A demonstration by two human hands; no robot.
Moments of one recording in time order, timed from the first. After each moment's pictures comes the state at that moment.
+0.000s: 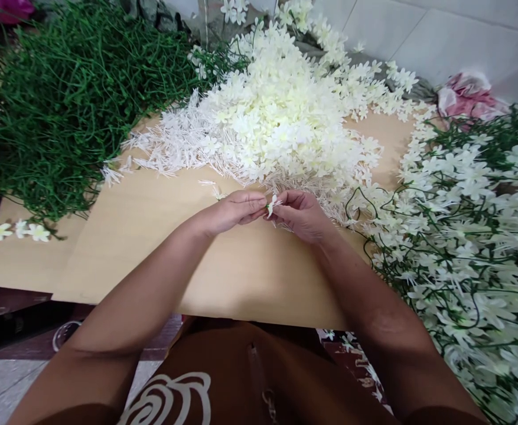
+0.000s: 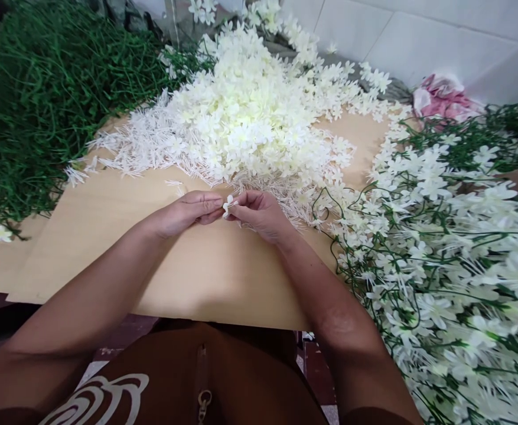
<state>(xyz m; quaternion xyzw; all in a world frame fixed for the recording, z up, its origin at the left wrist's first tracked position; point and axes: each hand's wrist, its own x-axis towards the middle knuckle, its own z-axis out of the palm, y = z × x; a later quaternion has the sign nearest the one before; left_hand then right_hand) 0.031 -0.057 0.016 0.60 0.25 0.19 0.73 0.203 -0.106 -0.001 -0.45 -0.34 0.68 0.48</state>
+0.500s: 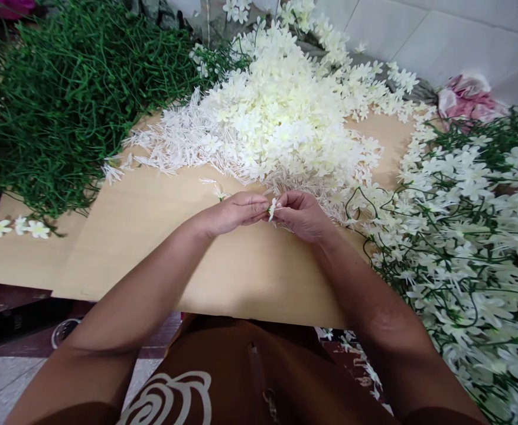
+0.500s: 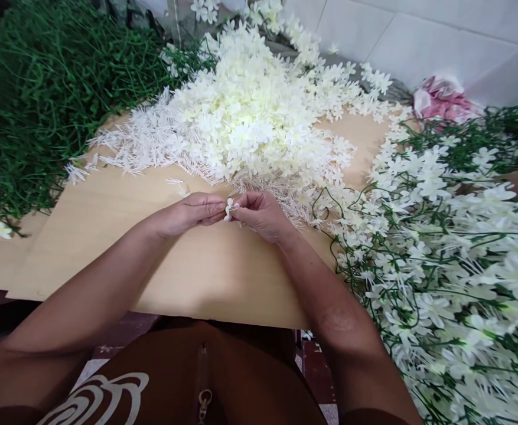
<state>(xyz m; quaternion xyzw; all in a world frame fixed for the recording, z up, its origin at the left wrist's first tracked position) 0.029 -0.059 0.014 0.62 0.23 0.17 0.73 0.203 -0.107 -0.002 -0.46 -0.35 0.68 0.46</state>
